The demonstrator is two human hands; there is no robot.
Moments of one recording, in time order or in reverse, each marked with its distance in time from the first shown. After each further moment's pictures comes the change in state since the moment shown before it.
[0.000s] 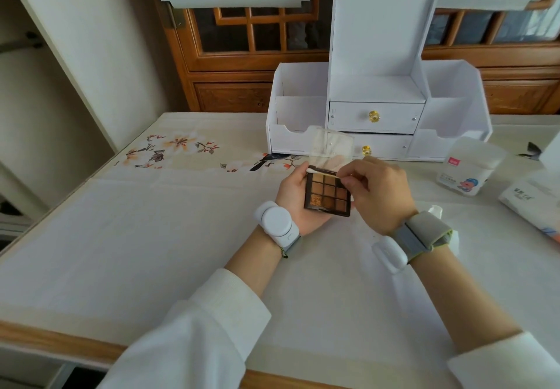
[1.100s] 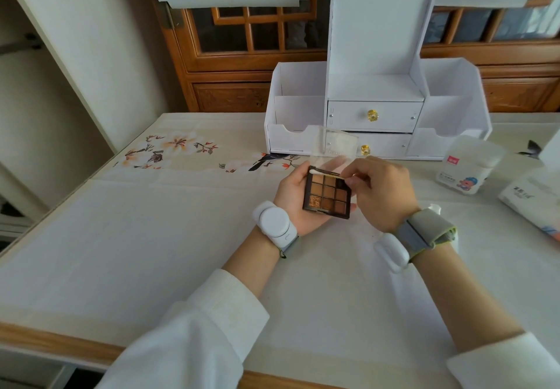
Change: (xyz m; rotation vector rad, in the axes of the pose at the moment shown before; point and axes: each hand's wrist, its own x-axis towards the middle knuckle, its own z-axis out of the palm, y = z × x) left_hand -0.003 0.000 0.002 0.014 -0.088 -0.007; right_hand 0.001 -0.004 -0.007 -0.034 -0.070 0.106
